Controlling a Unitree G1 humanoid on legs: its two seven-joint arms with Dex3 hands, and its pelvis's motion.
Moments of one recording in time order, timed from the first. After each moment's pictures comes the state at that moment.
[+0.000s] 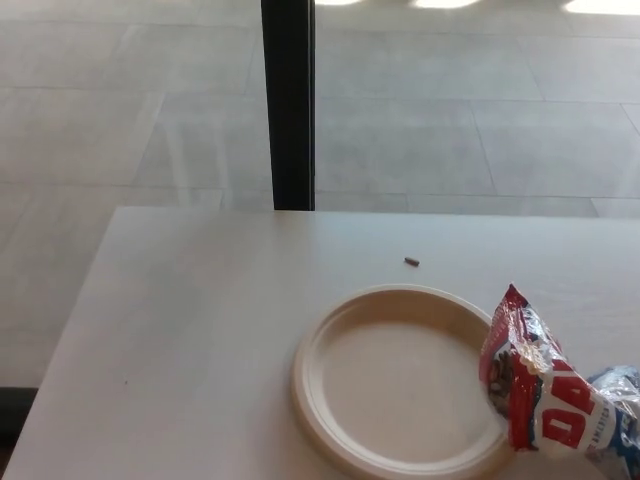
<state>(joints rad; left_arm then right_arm) 0.10 0.49 0.45 1.14 -0.11 -0.05 -0.17 0.14 -0.41 -0.59 1.02 0.13 -0.06 0.12</state>
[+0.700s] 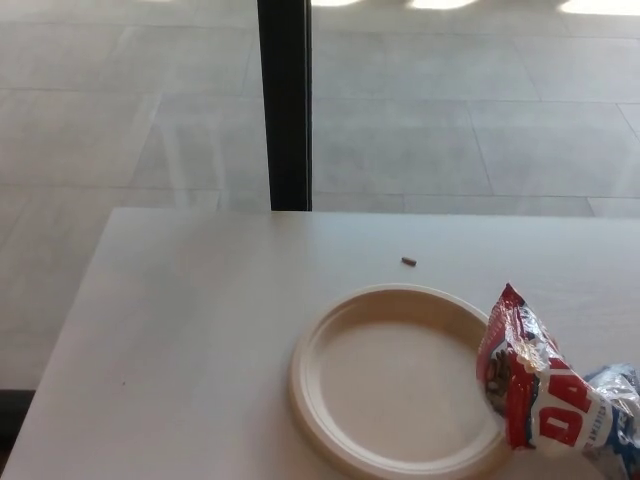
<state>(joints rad) 0.09 0.53 0.65 1.26 -0.22 -0.07 -0.27 0.04 -0.58 -1.08 1.12 0.41 -0.09 0.16</state>
